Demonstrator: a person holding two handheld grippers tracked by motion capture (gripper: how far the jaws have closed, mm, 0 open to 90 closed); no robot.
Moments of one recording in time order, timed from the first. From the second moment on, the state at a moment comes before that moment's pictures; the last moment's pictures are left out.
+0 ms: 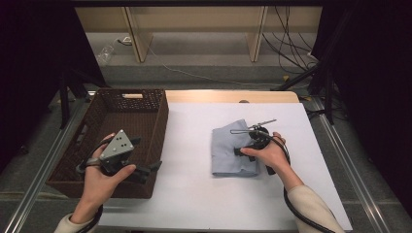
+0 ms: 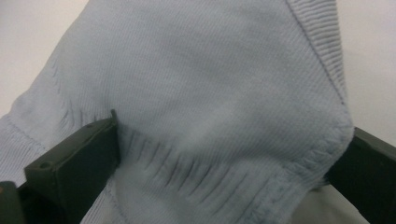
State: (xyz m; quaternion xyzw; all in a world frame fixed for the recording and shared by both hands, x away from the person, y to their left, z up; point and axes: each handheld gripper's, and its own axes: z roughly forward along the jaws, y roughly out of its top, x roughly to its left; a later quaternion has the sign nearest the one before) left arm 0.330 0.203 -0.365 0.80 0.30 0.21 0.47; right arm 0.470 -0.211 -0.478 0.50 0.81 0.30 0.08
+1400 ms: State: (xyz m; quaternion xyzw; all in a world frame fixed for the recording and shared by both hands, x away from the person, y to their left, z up) left arm 0.330 0.203 -0.364 0.80 0.31 0.21 0.47; right arm 0.462 -0.203 -0.466 0.53 0.79 0.30 0.04
